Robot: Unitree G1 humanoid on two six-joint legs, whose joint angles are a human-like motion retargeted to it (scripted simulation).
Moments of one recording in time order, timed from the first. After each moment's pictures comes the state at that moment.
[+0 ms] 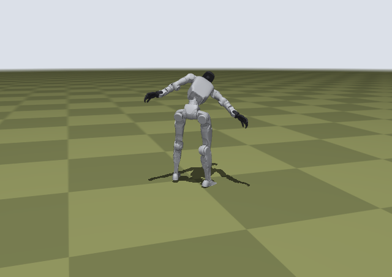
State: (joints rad) left arm -0.28 0.41 -0.24 1.45 -0.12 0.24 0.27; right arm 0.51 -0.45 -1.01 1.16 -0.32 -0.11 -0.35; waist 0.55 0.34 0.52; left_leg -0.77 0.17 0.23 0.09 0.15 -0.09; right_leg -0.63 -0.13 -0.30 -0.05 0.30 0.07
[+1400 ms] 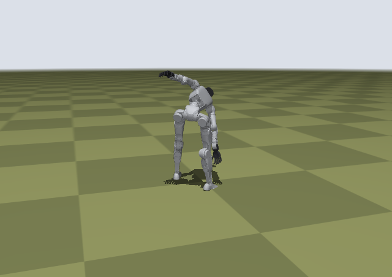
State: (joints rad) left arm -0.01 0.51 0.04 1.36 -0.21 0.30 -0.07; right arm -0.22 -0.96 -0.41 1.27 -0.50 0.09 -0.17; waist 0.70 0.52 0.52; left_leg -1.04 0.00 0.18 0.08 0.21 -0.08; right_leg -0.82 -0.28 -0.34 -0.07 0.31 0.08
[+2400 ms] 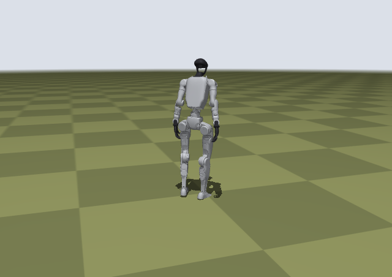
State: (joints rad) left arm 0.03 0.15 0.16 1.25 -0.16 0.09 -0.24; right arm 0.04 -0.16 -0.22 1.40 -0.64 0.11 0.10; waist 0.03 -0.10 0.37; left_leg 0.05 0.00 0.39 0.14 -0.18 0.03; right_leg 0.05 -0.08 -0.16 0.03 0.10 0.02
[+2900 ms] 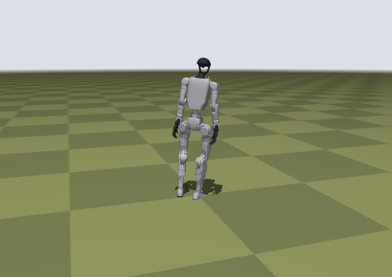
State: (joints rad) left arm 0.08 0.01 -0.03 1.44 -0.19 0.09 0.24; right arm 0.01 -0.13 -0.19 1.34 -0.73 0.16 0.22; waist 0.02 0.03 0.14; left_leg 0.08 0.01 0.35 0.05 -0.13 -0.01; right_leg 0.09 -0.03 -0.22 -0.02 0.06 -0.03
